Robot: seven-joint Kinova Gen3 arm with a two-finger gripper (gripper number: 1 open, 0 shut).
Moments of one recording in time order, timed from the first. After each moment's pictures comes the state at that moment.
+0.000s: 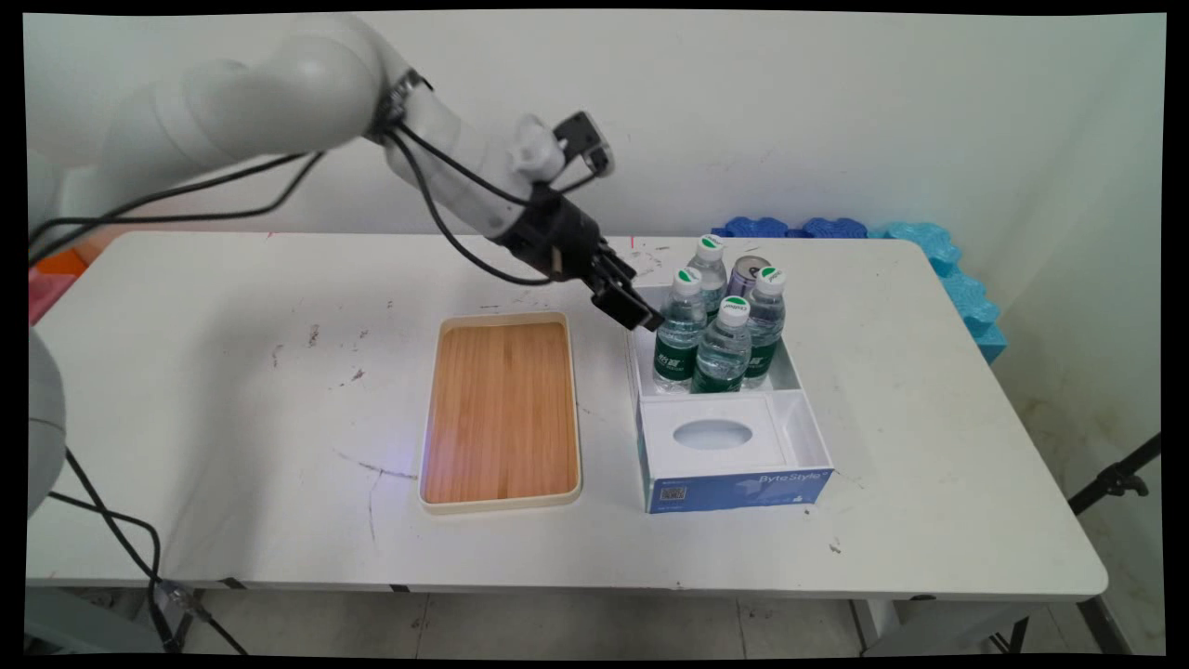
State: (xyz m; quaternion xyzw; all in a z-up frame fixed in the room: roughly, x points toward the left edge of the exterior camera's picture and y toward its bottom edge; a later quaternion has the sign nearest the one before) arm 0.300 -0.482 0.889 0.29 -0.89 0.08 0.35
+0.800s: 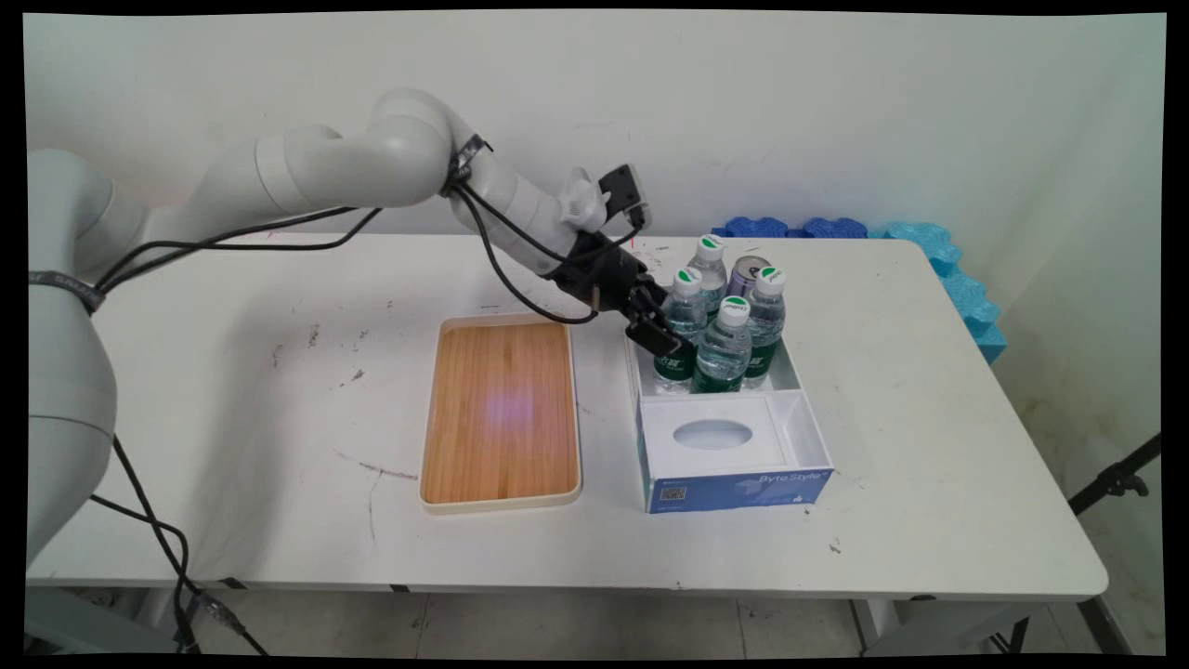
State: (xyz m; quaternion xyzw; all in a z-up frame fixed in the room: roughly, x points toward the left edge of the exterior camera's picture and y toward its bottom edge) arm 0.276 -0.518 0.825 0.23 -0.90 0.09 0.36
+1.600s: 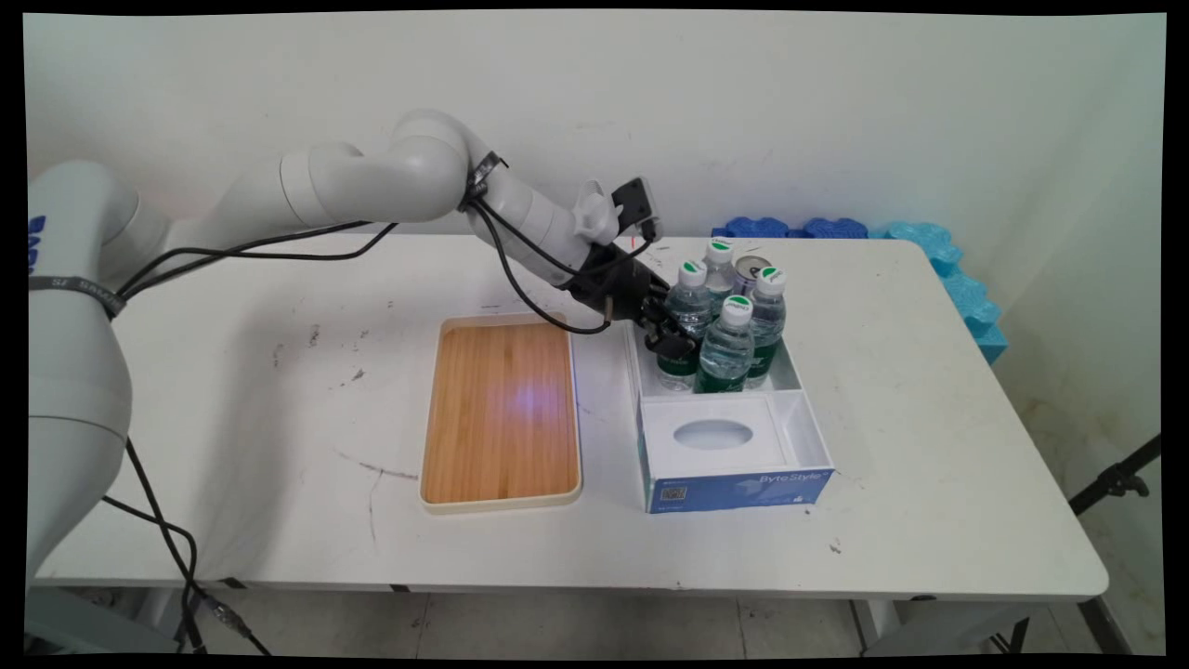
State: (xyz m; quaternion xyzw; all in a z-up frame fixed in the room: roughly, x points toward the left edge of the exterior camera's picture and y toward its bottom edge) arm 0.266 -0.524 0.807 0.22 -0.90 0.09 0.37
